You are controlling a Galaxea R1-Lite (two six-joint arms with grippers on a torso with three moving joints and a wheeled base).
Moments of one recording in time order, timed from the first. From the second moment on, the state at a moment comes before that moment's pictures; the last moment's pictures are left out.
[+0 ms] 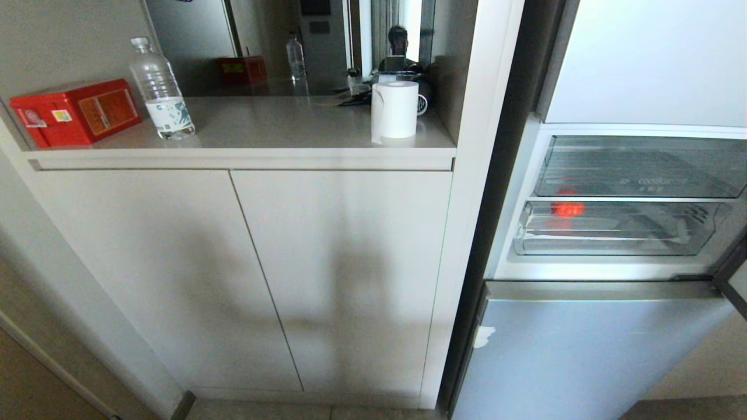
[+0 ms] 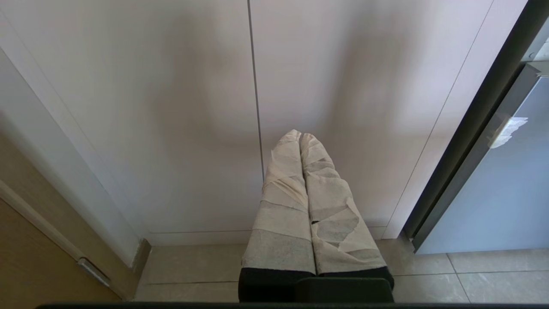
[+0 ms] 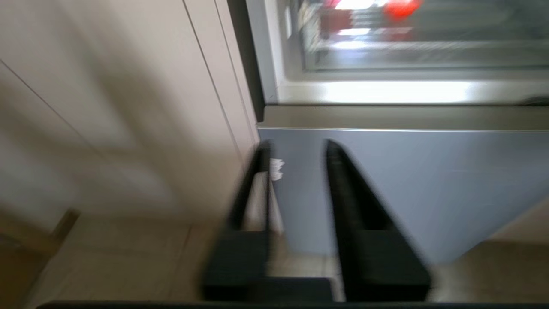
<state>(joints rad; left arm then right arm) 0.00 0.00 0.00 0.01 0.00 0.02 0.00 0.72 -0.39 -0.19 0.10 0.10</state>
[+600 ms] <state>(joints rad) 0.00 0.00 0.00 0.01 0.00 0.02 -0.01 1.71 -0.53 -0.97 0.17 0.14</state>
